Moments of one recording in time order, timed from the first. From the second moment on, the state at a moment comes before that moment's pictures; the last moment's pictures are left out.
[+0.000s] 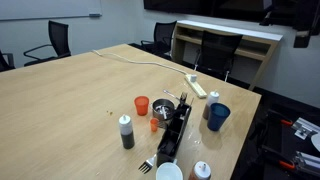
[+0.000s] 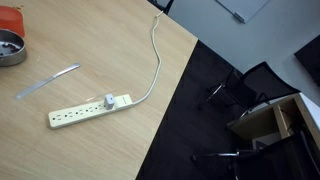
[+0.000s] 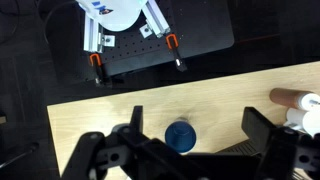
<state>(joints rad) 0.07 -0.52 0.31 -2.29 0.15 1.49 0.53</state>
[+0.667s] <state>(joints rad) 0.07 -0.52 0.31 -2.29 0.14 1.49 0.53</state>
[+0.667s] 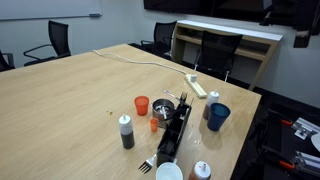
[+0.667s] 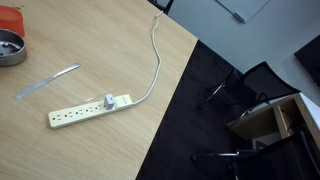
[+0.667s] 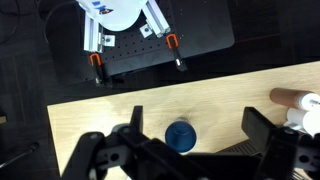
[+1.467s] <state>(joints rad) 0.06 -0.35 0.22 -2.39 0.21 1.84 0.59</state>
